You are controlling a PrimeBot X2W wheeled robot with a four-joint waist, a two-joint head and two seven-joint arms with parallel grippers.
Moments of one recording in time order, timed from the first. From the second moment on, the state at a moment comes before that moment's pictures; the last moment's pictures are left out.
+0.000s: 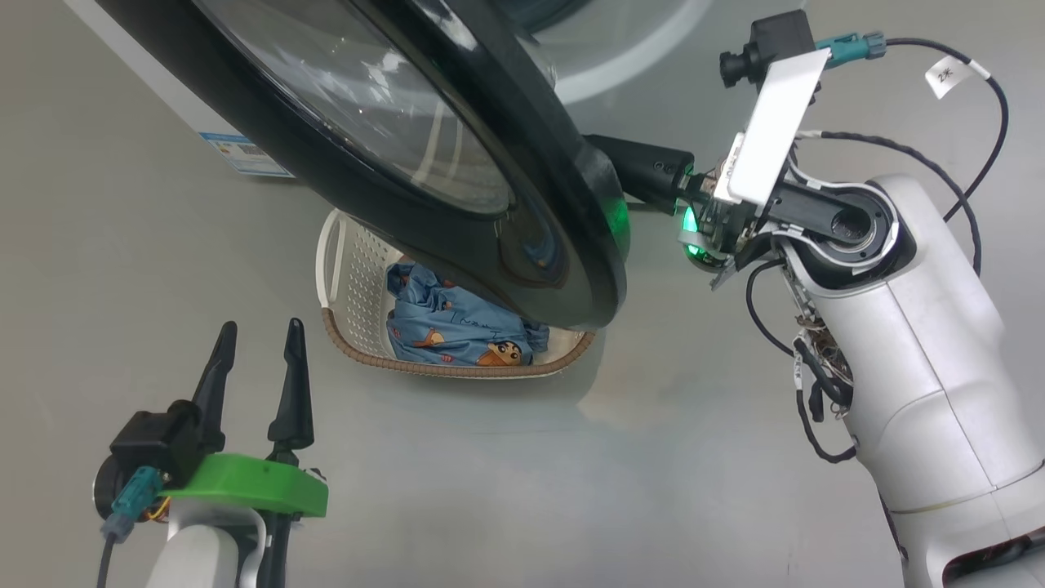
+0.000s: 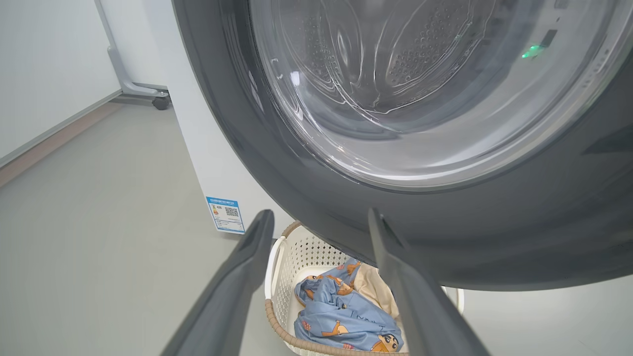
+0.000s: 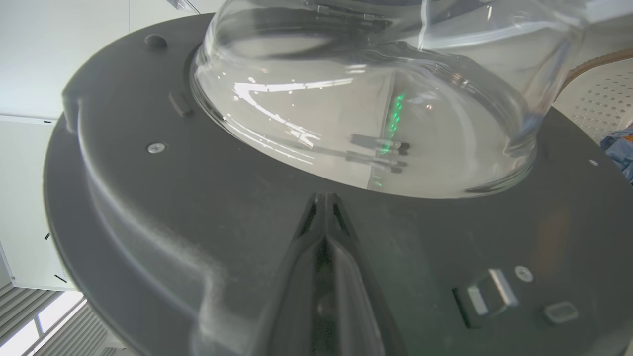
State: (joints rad) left arm -0.16 0.03 -0.11 0.24 -0.35 -0.13 -0.25; right arm -0.78 -0.07 0.37 0.34 1.61 0.12 0.80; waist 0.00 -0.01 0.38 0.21
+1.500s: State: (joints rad) left arm -0.10 0.03 -0.13 0.22 -0.35 -0.13 -0.25; right arm -0.66 -0.08 0.78 0.22 1.68 0.12 0.51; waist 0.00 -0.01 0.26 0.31
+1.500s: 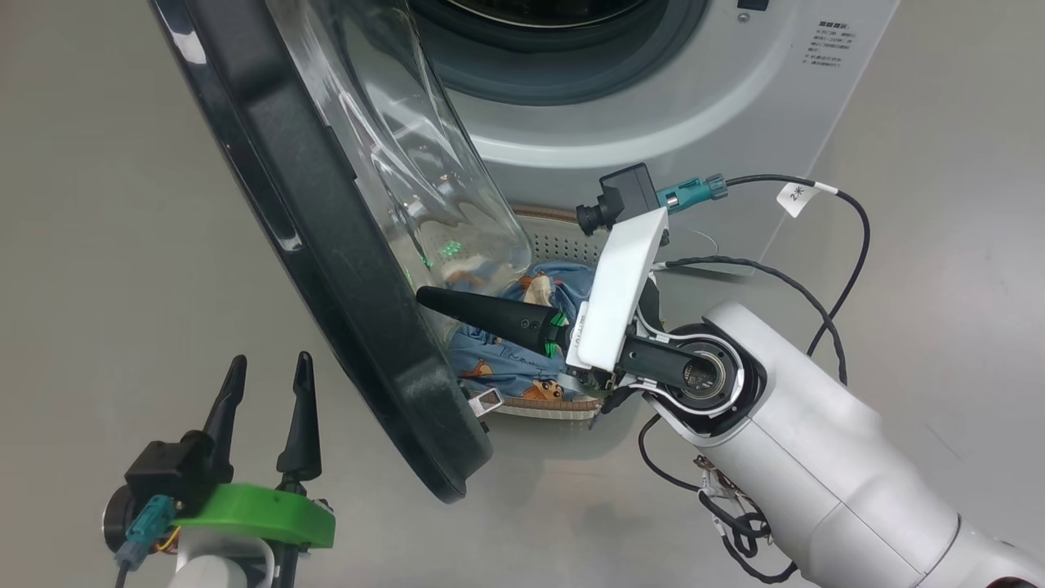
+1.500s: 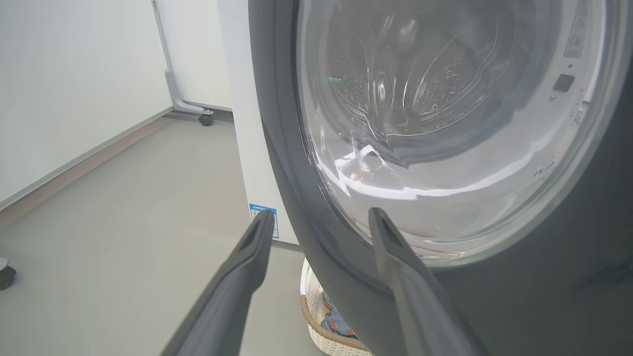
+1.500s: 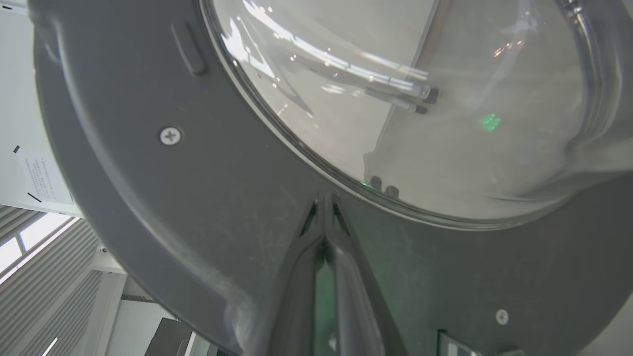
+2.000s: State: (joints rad) left arm -0.07 0.03 -0.06 0.24 -0.35 -0.11 -0.25; right arm -0.66 -0.07 0.79 0.26 1.62 0.12 0.42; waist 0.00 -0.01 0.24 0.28
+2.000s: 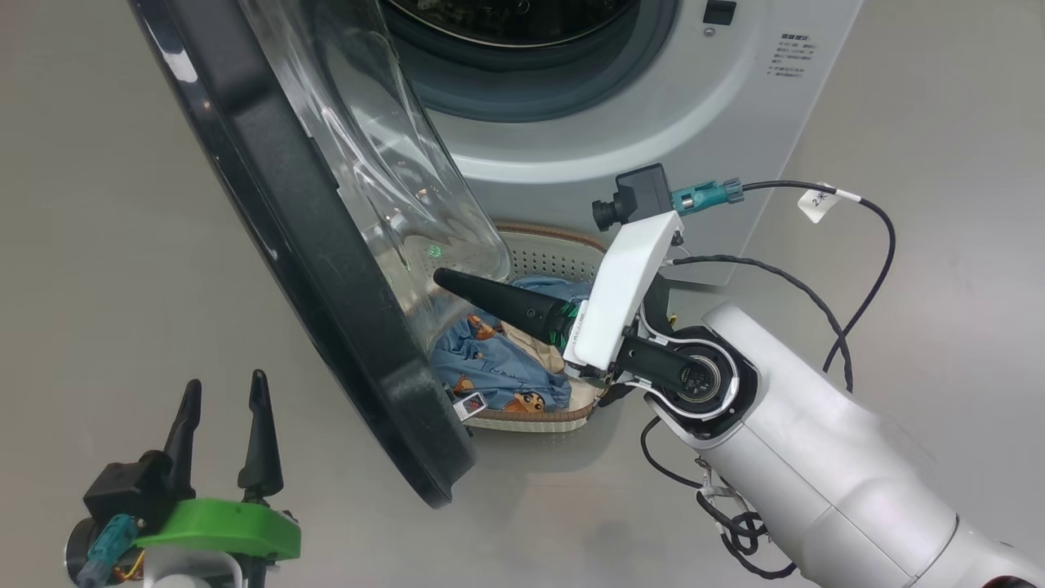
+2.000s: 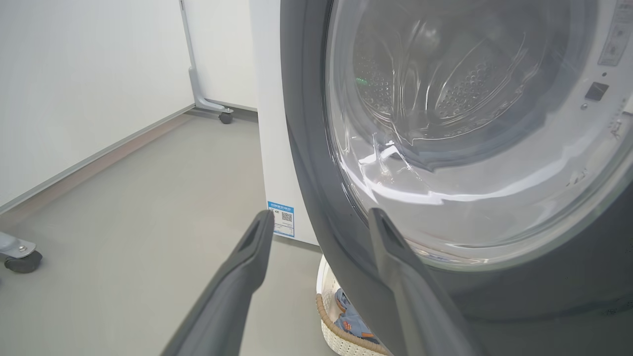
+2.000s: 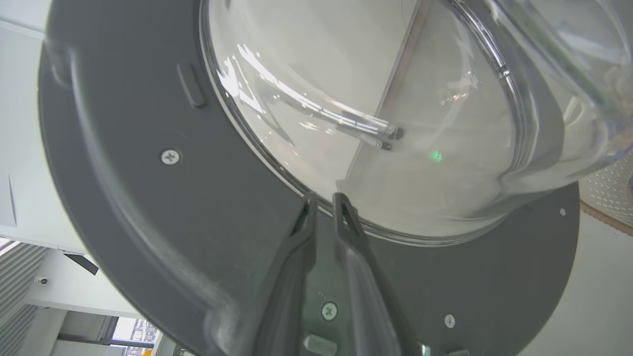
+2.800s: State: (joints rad) left arm 0.08 0.03 0.16 0.24 -0.35 -0.10 -0.25; right arm -0.46 -0.47 0.72 0.28 0.96 0.12 -0.27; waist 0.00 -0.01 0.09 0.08
